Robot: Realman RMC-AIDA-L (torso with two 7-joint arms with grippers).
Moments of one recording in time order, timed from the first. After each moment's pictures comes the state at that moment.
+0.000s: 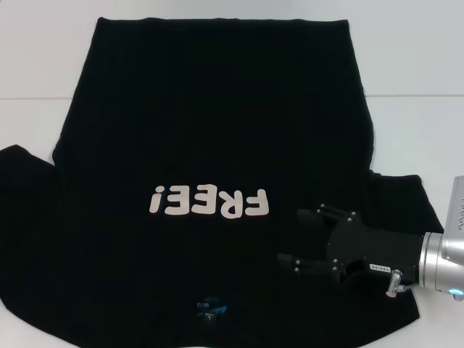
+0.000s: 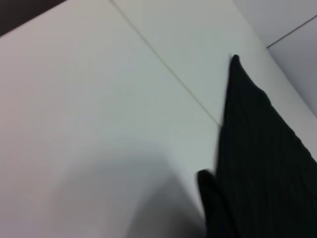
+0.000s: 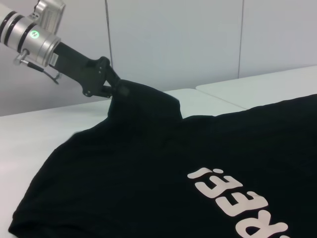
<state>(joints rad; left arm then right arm) -0.47 -1.97 0.14 0.68 2.36 1.19 -2.36 0.53 2.10 -0.96 -0.40 -1.74 -1.27 0.96</state>
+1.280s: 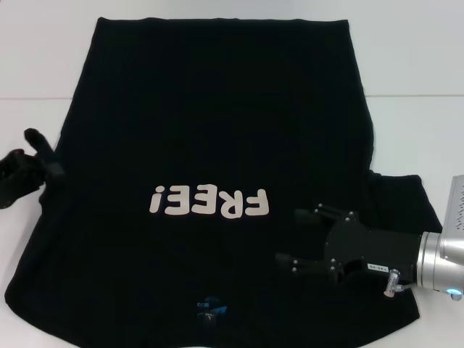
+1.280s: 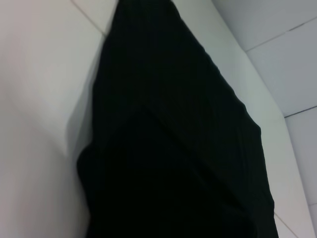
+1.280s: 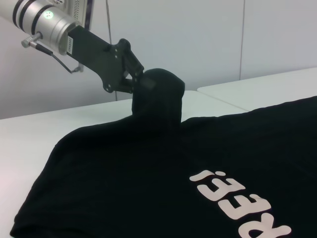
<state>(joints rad) -0.56 -1.97 0.24 0.69 2.36 1.43 -2.46 0.53 2.10 -0.97 -0.40 -1.73 -1.27 0.96</state>
